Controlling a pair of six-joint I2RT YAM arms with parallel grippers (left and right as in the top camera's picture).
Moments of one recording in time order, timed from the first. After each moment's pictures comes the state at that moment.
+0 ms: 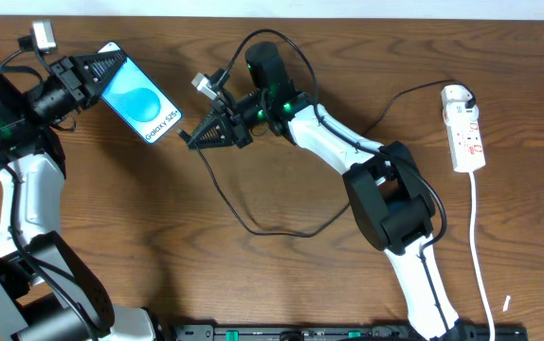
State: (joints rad) left arm 0.45 1.64 1.12 0.49 1.33 -1.02; right arm 0.60 2.37 1.80 0.18 -1.54 0.28
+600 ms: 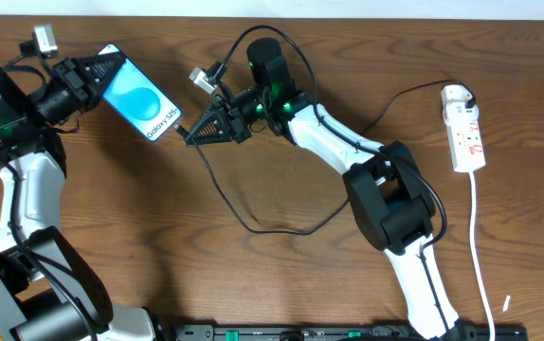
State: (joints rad) left arm 0.45 1.66 1.12 0.40 1.25 -0.96; right arm 0.60 2.37 1.80 0.29 -1.55 0.45
